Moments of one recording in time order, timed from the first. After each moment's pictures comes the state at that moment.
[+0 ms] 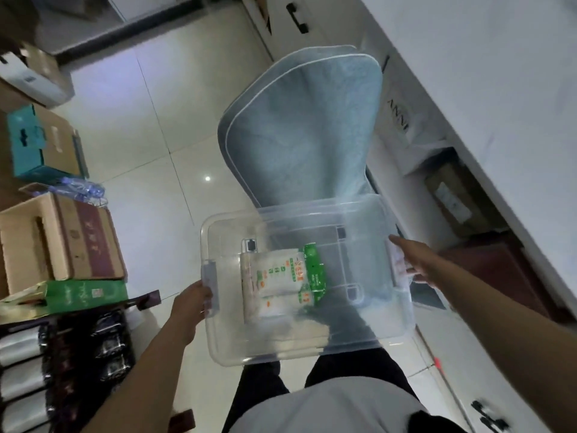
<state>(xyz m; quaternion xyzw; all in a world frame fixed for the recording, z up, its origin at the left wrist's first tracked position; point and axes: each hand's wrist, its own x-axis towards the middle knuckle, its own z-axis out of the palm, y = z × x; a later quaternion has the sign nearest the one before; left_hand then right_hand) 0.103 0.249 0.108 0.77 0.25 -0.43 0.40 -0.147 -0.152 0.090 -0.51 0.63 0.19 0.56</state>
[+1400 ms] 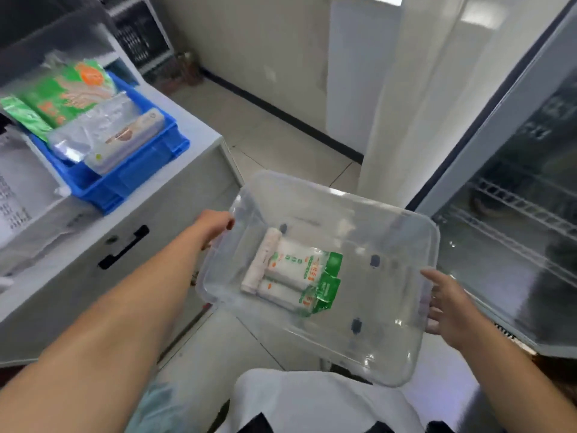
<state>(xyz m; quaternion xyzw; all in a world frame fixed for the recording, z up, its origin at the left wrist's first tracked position) -0.811 0.205 0.227 0.48 -0.76 -0.40 -0.15 -0.826 0.665 0.218 0.34 0.65 -0.57 0.36</state>
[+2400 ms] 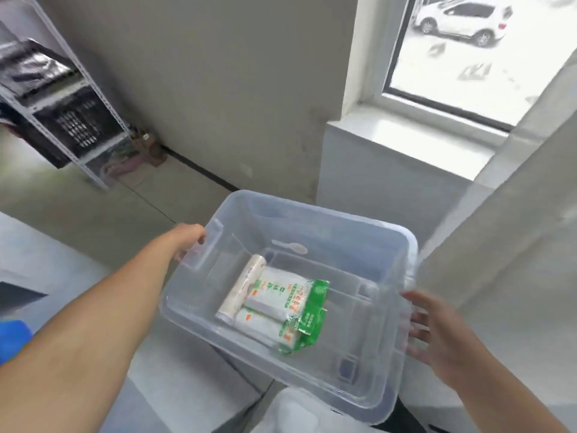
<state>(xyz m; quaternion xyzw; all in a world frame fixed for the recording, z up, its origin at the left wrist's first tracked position) -1.359 -0.079 0.264 0.45 -0.78 -0.39 -0.18 -1.305 0.382 0.310 0.31 0.63 -0.65 0.29</state>
